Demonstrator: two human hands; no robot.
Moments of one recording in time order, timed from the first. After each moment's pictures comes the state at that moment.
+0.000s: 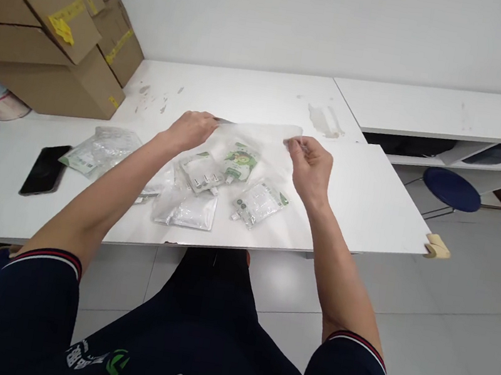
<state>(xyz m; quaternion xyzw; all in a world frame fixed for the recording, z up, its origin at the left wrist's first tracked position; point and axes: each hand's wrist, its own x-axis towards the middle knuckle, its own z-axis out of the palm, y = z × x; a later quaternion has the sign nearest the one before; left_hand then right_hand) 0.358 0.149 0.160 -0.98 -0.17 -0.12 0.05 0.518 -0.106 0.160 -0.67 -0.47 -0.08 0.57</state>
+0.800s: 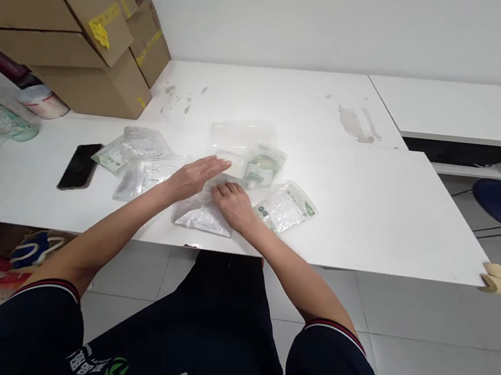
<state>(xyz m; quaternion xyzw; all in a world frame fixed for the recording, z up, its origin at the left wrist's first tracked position) 0.253 0.108 0.087 -0.96 -0.03 -0.26 -0.07 0.388 -0.029 0.056 -0.62 -0.77 -0.10 0.13</state>
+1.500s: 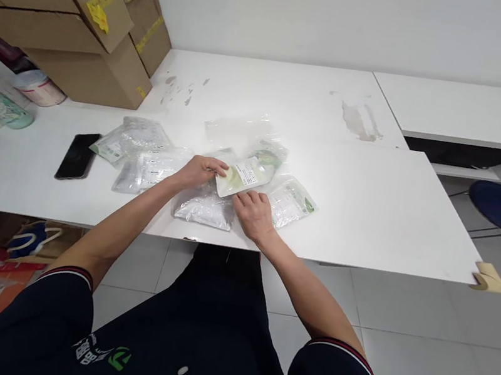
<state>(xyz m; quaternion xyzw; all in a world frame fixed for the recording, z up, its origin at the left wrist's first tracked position) 0.273 0.111 0.071 -0.85 -0.24 -0.18 -0.43 0.411 -0.078 0.038 -0.66 -0.71 -0.17 0.15</state>
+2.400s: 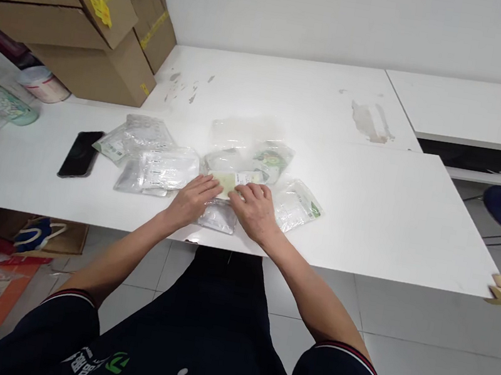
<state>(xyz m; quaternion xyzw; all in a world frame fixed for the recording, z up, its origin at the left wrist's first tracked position) 0.222 0.046 0.054 -0.95 -0.20 -0.21 -0.11 0.413 -0.069 0.057 -0.66 -0.72 -0.12 0.18</state>
